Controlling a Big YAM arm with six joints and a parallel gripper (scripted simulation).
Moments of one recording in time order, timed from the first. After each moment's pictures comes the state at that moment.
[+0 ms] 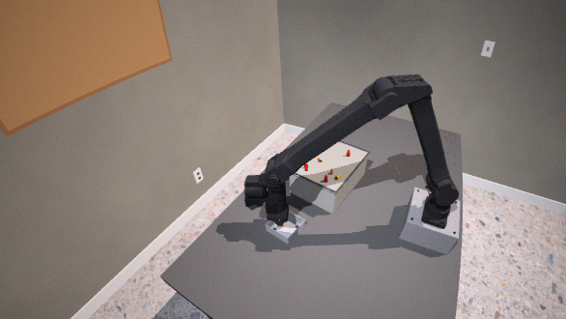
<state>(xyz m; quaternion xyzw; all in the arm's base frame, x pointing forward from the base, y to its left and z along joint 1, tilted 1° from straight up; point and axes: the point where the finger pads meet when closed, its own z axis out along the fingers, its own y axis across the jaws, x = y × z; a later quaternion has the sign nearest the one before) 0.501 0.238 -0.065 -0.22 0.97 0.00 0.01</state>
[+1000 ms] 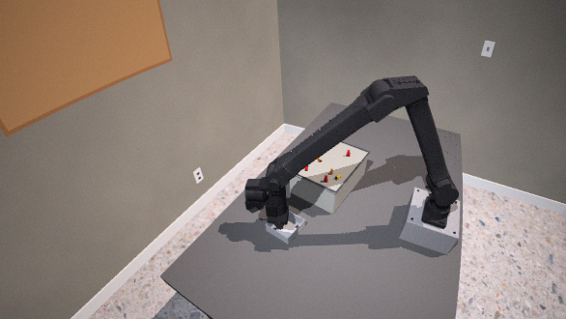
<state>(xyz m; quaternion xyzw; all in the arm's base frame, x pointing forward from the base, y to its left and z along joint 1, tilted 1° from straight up) 0.502 0.239 -0.080 -0.22 0.97 0.00 0.01</state>
